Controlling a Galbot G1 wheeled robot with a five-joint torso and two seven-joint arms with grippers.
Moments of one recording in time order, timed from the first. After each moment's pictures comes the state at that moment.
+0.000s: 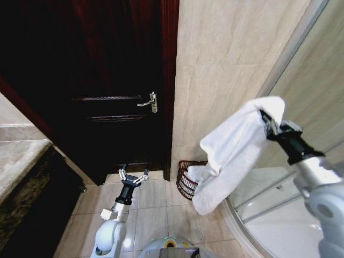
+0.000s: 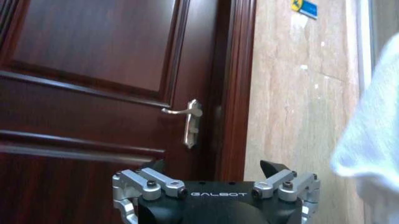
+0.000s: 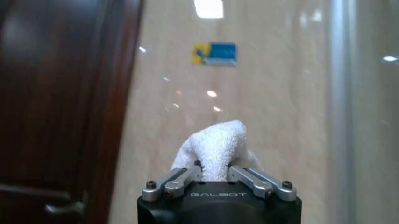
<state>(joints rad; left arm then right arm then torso) 1.61 -1.47 -0.58 -2.03 -0.32 -0.38 0.37 -1.30 0.88 1.17 2.50 0.94 -0.45 0.04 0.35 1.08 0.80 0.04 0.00</state>
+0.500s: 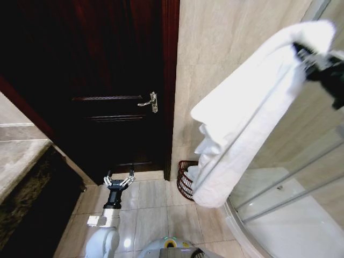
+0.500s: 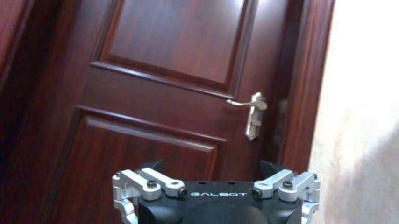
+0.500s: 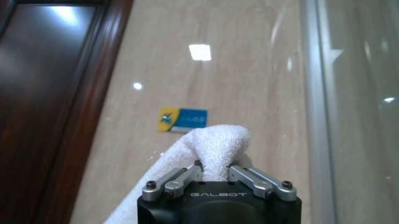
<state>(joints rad) 1.66 -1.52 -0.60 -2.03 -0.34 -0.38 0.17 -0.89 0.55 1.12 2.17 1.19 -0.45 0.06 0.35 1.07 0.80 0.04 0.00</state>
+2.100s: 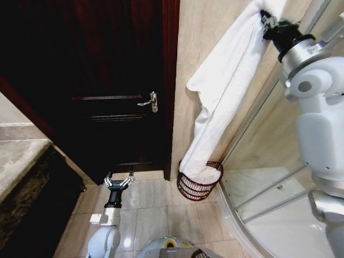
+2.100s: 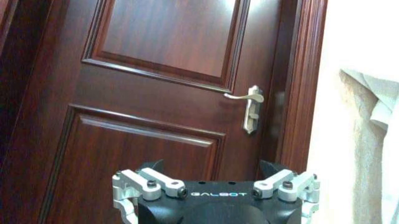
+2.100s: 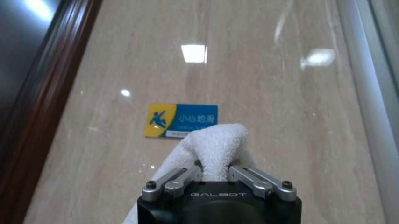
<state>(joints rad) 1.63 -1.47 -0.60 -1.99 -0.34 -0.40 0.17 -0.16 0.75 0.38 1.86 0.91 -0.44 0.17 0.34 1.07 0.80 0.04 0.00</state>
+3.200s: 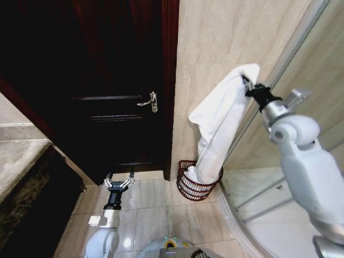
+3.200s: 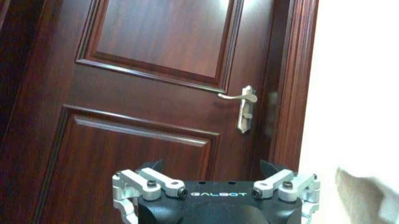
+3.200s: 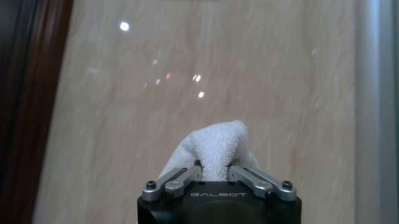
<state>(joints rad) 1.65 -1.47 -0.59 -2.00 -0.34 -0.42 0.19 -0.80 0.81 0.61 2.02 0.76 -0.38 0.08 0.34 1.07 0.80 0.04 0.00</state>
